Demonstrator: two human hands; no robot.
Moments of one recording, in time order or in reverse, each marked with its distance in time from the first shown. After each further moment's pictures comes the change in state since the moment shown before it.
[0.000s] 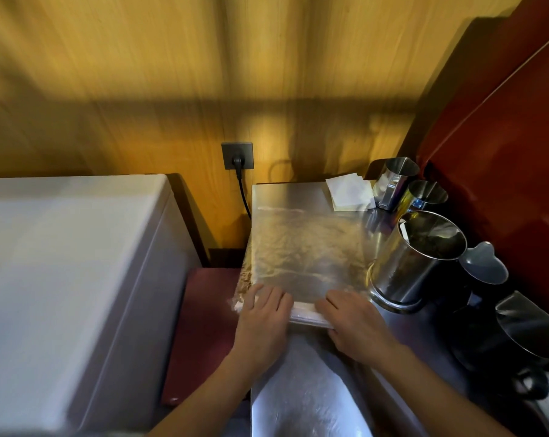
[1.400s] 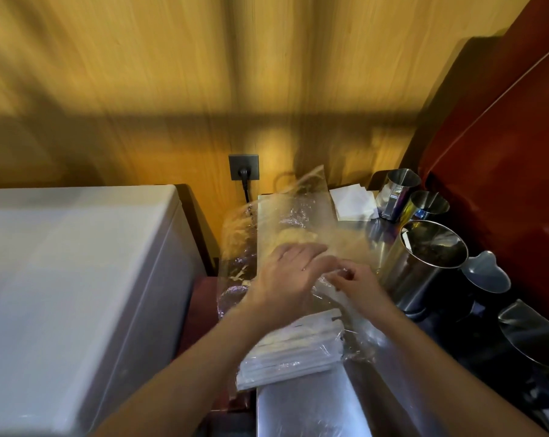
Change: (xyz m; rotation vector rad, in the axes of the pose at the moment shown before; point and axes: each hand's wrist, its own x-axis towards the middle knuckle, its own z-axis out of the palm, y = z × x) left_hand 0.064 0.015 -0.082 -0.123 0.147 0.298; right_hand 0.050 0.022 -0.025 1.109 0.076 0.624
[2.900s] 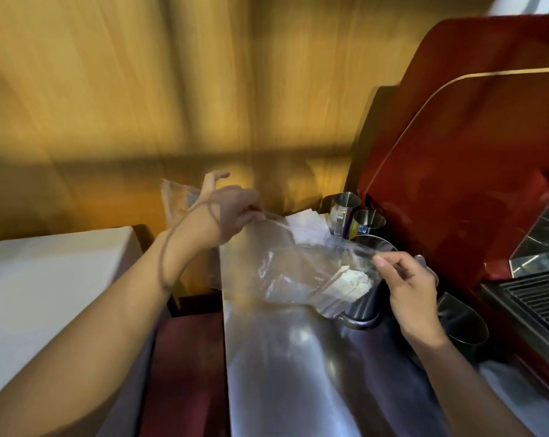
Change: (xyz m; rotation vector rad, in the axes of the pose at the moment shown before) left_hand 0.100 -0.051 -0.090 0.074 -0.046 -0.020; right_hand -0.061 -0.020 -0.090 0.141 0.629 -0.331
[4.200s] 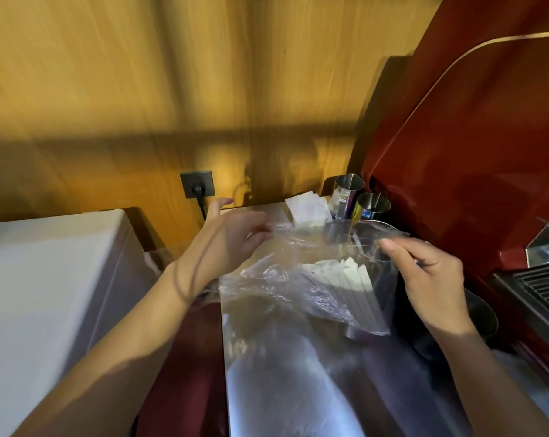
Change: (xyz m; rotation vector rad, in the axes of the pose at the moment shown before) left_hand -0.035 0.011 0.051 -0.169 -0.052 -0.119; right_hand 0.004 -0.020 -0.007 -0.112 -0.115 -0.194
